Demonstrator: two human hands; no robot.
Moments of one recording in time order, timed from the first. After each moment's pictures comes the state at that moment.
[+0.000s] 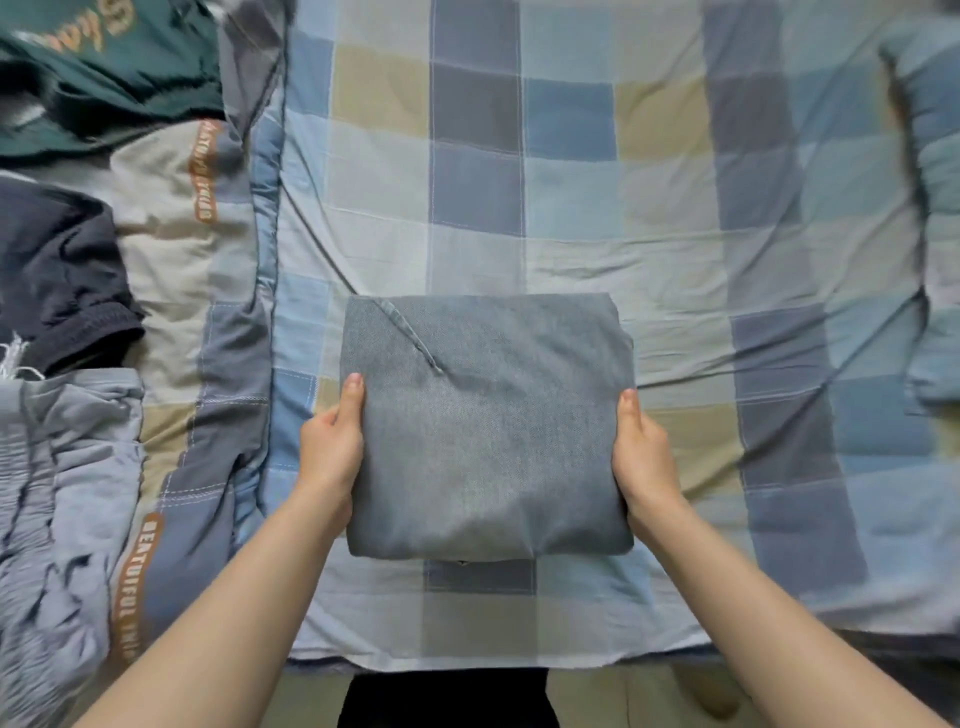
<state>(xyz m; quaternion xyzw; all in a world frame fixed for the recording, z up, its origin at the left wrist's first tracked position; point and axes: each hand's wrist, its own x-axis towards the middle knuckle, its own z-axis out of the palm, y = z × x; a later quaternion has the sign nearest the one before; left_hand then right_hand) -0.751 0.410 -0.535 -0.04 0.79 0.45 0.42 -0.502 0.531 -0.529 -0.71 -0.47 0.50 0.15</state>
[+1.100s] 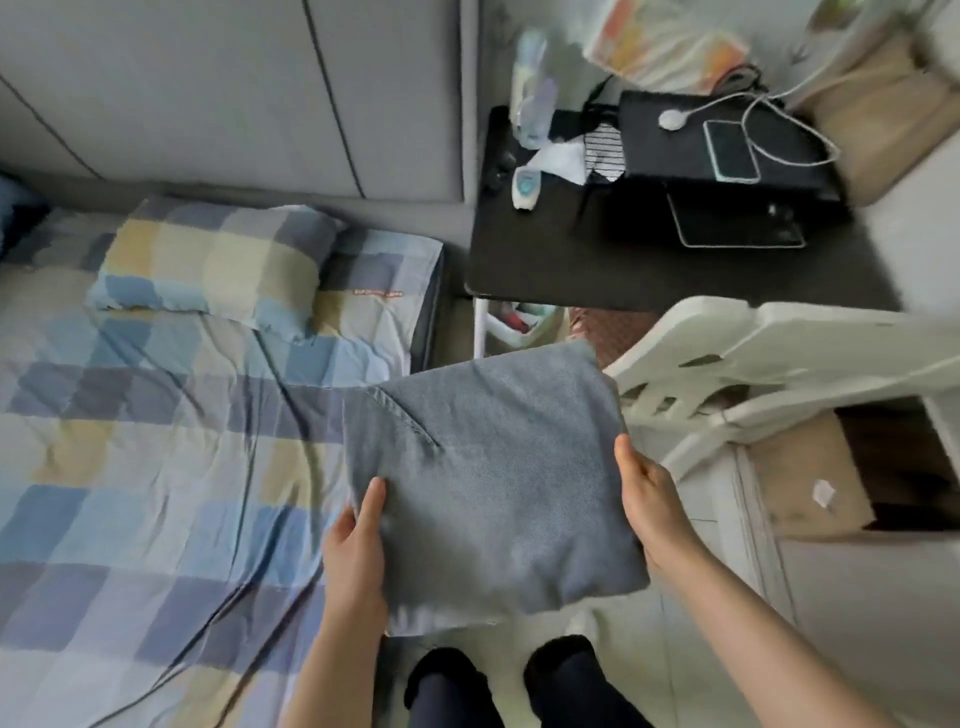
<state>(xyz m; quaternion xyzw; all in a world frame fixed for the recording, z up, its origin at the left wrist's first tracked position) -0.391 0.218 -0.160 0.43 0.56 0.17 0.69 -0.201 0.014 -0.147 -0.80 0.05 0.26 0.53</state>
